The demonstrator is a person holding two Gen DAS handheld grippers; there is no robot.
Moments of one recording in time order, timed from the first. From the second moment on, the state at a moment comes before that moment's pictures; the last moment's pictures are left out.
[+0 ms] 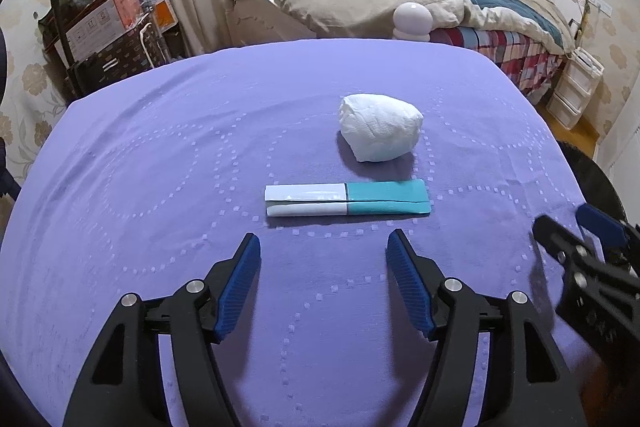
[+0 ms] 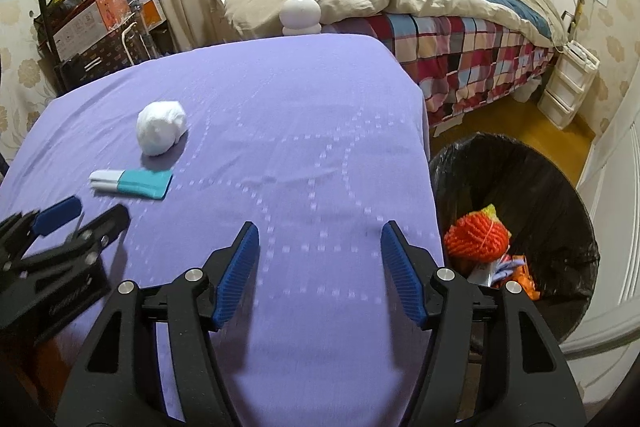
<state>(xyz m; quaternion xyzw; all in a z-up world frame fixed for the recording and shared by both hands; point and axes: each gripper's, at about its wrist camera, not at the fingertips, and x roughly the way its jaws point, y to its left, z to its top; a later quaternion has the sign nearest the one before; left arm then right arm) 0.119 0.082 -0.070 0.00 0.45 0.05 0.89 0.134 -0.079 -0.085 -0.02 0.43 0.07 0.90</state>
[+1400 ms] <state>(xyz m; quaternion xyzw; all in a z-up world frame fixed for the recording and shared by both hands) 0.100 0.100 -0.065 -0.01 0.45 0.05 0.89 0.151 -0.079 -0.082 -0.02 0.43 0.07 0.90</state>
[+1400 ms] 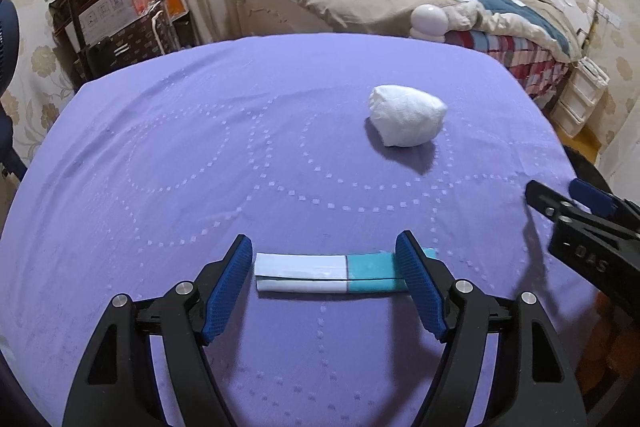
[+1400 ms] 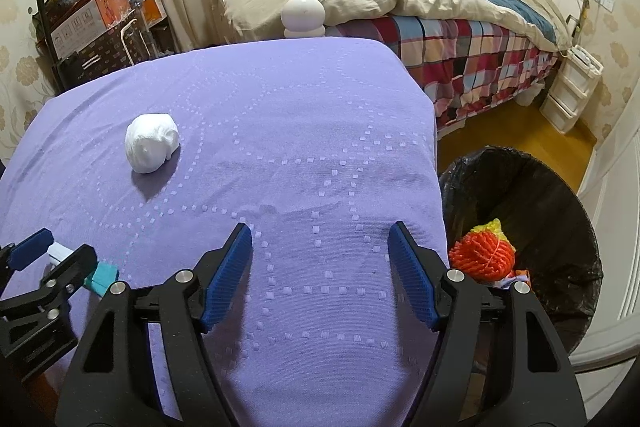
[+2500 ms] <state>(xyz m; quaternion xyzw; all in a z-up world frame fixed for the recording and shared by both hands) 0.096 0.093 -0.073 0.02 0.45 0.00 0.89 0.150 -0.081 -0.082 -0.02 0.43 0.07 0.90</state>
